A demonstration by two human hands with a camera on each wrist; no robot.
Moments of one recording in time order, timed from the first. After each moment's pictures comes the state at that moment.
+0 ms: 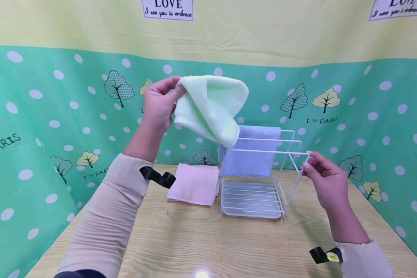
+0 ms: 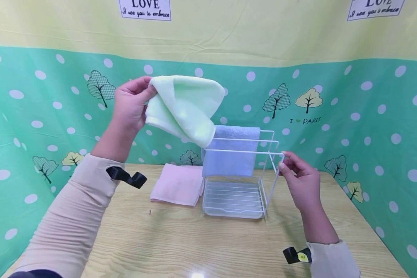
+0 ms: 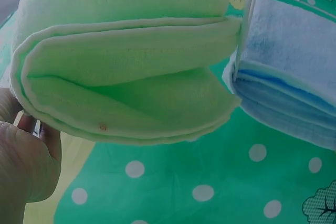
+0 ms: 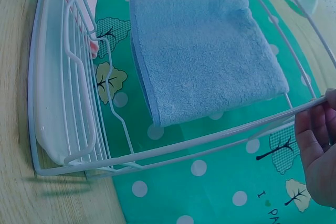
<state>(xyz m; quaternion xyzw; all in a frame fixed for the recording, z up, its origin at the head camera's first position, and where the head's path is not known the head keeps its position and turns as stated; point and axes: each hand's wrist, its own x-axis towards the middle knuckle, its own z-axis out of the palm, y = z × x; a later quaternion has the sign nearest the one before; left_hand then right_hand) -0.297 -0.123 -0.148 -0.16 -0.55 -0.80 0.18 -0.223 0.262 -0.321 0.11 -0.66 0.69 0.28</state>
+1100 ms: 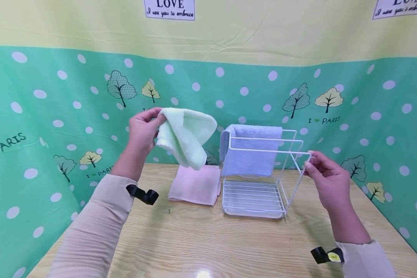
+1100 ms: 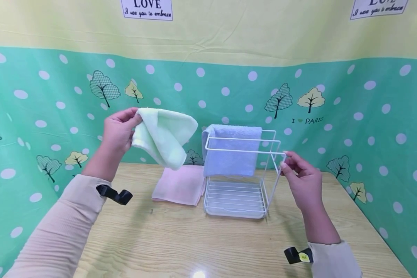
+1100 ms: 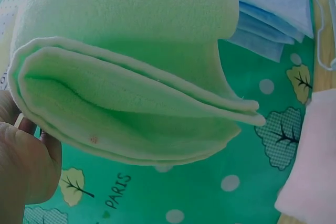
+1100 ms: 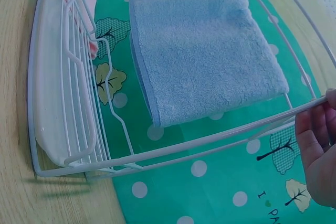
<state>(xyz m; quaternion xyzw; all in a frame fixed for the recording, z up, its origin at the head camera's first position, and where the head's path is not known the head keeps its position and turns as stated) -0.305 -0.183 -0.216 -0.04 -0.63 -0.76 0.18 -0.224 0.263 -0.322 0.10 -0.67 0.68 0.28</state>
